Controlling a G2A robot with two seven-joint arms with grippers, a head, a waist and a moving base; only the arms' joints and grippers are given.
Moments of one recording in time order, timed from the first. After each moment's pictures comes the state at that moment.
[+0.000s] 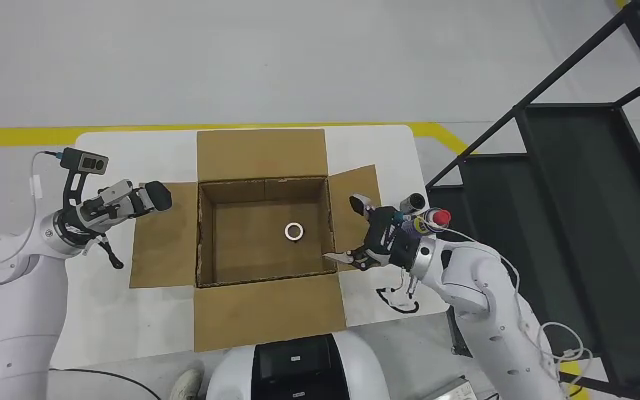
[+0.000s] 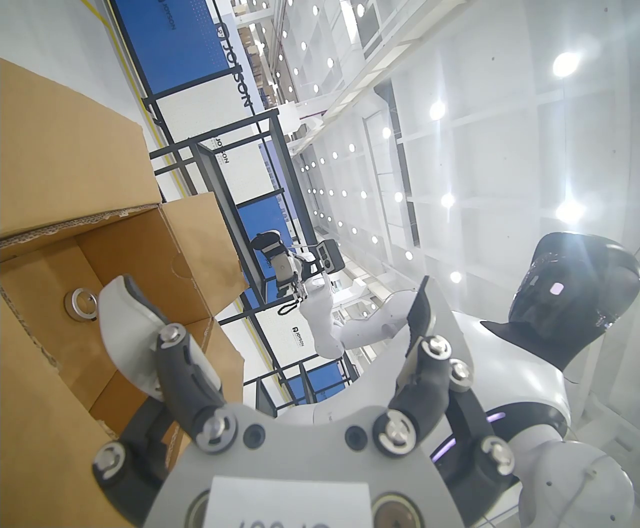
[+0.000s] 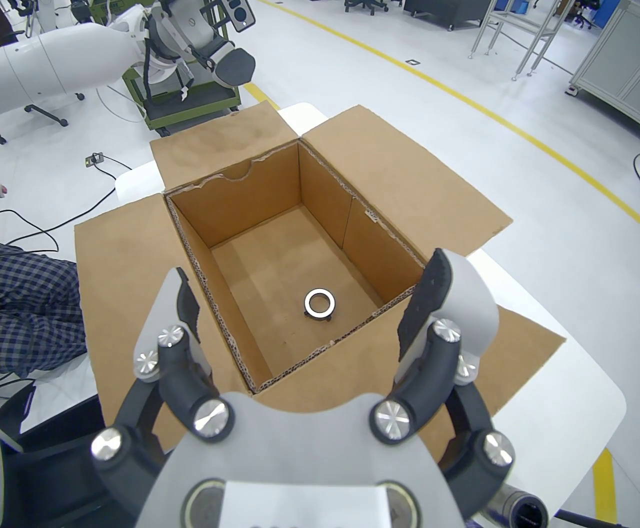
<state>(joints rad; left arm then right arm) 1.14 -1.01 -1.59 -1.28 -0.73 -0.40 -1.42 -1.60 -1.17 1.45 -2.04 -1.13 -0.74 0.33</state>
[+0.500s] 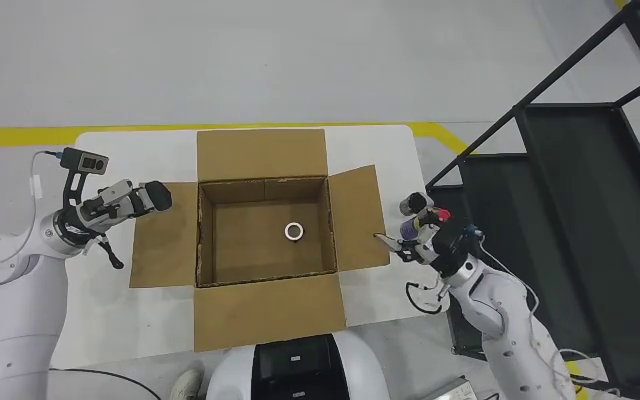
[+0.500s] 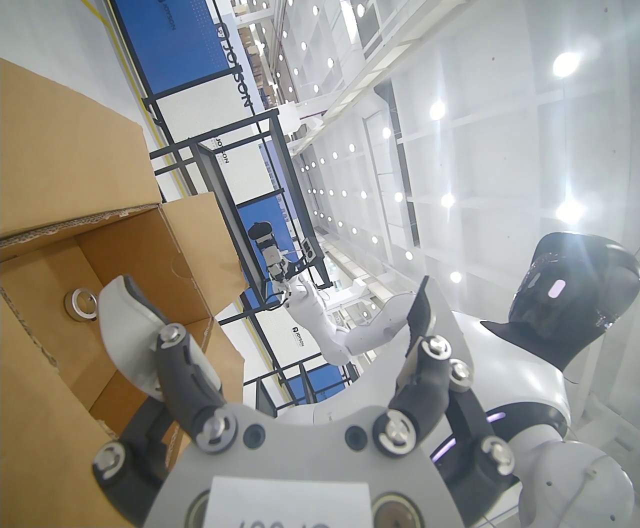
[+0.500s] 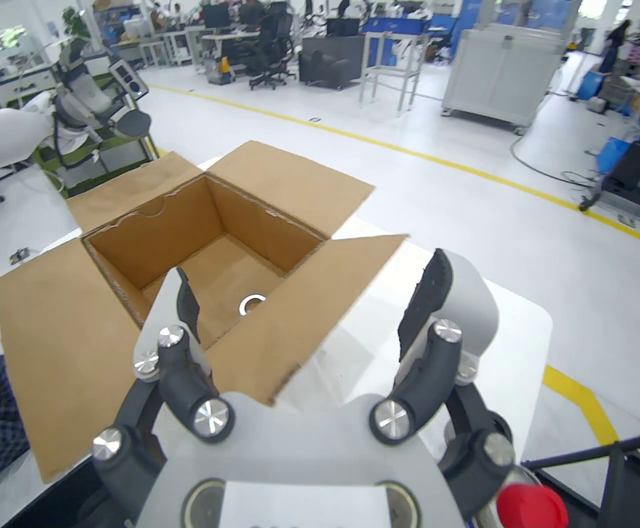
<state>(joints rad) 1.14 -1.01 -1.59 -1.28 -0.73 -0.40 -1.42 -1.80 -1.17 1.65 -1.85 -1.27 -0.62 -0.29</state>
